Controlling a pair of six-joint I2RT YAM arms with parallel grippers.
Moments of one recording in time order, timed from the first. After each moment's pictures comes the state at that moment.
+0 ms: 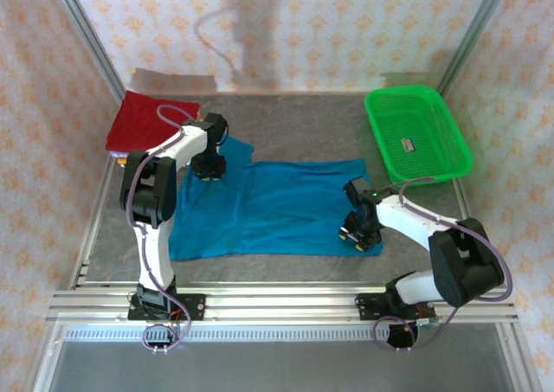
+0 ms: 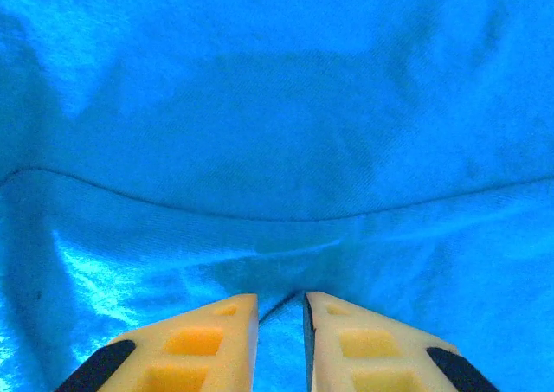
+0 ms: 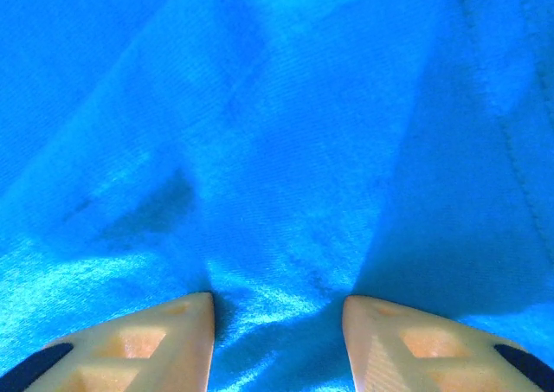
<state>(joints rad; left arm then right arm) -0.17 2.06 1.54 -0.99 -0.10 -0.32 0.40 1.38 0.67 -0.80 -0.12 1.03</state>
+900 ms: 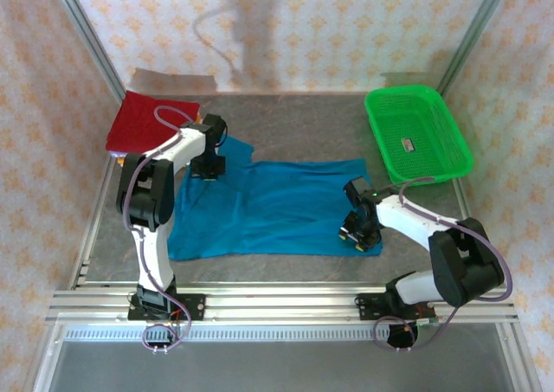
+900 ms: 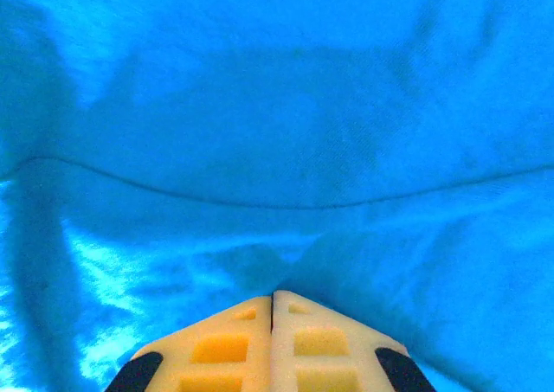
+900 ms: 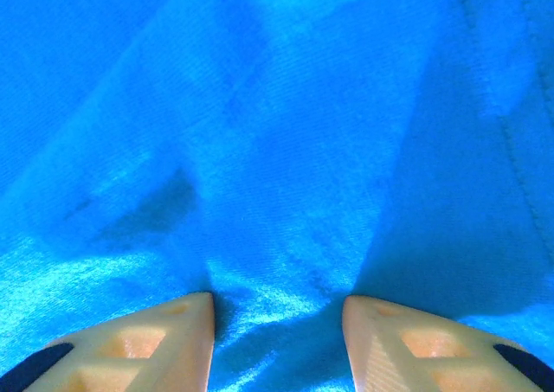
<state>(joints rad) -0.17 2.00 1.49 -0.95 -0.11 -0.33 0.40 1.38 0.67 -0.80 -0.12 1.03</state>
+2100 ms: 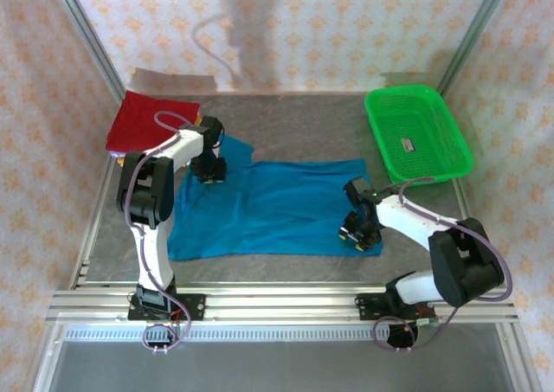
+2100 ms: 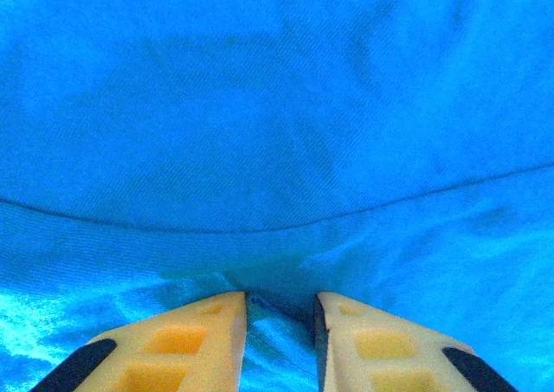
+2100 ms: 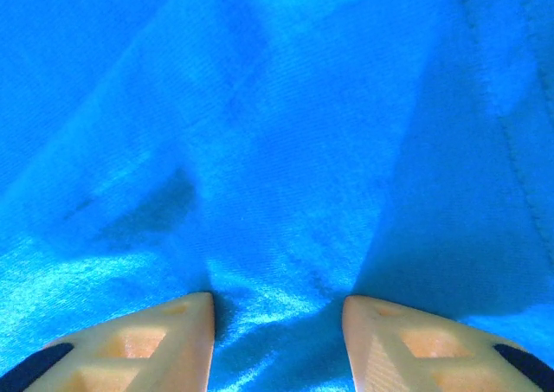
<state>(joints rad) -0.14 2.04 1.47 -0.90 0.02 -0.31 0.40 1.38 0.67 -0.80 -0.12 1.03</state>
